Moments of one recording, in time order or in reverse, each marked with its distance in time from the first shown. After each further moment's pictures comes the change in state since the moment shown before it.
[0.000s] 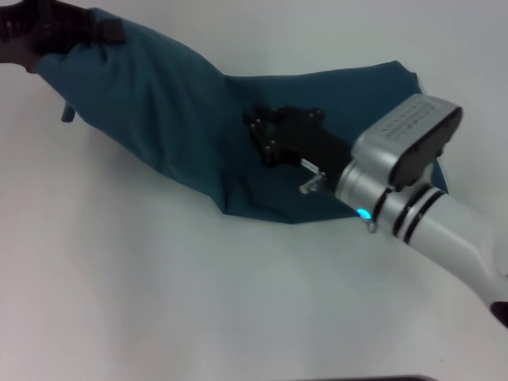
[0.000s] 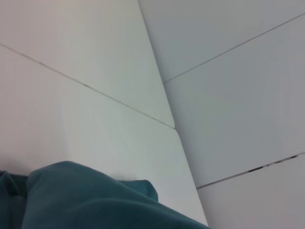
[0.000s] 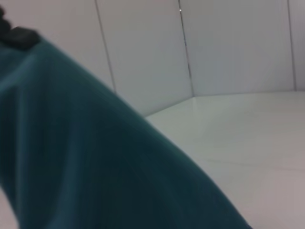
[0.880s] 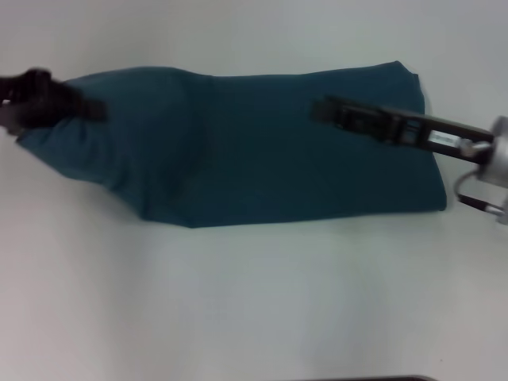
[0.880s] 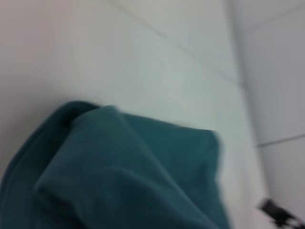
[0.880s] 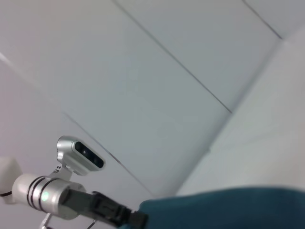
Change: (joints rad) left arm 0.035 0.009 0.058 -0.034 0.170 0.026 -0.031; right arm -0.131 -0.020 -0.321 -0.753 -0.263 -0.652 1.381
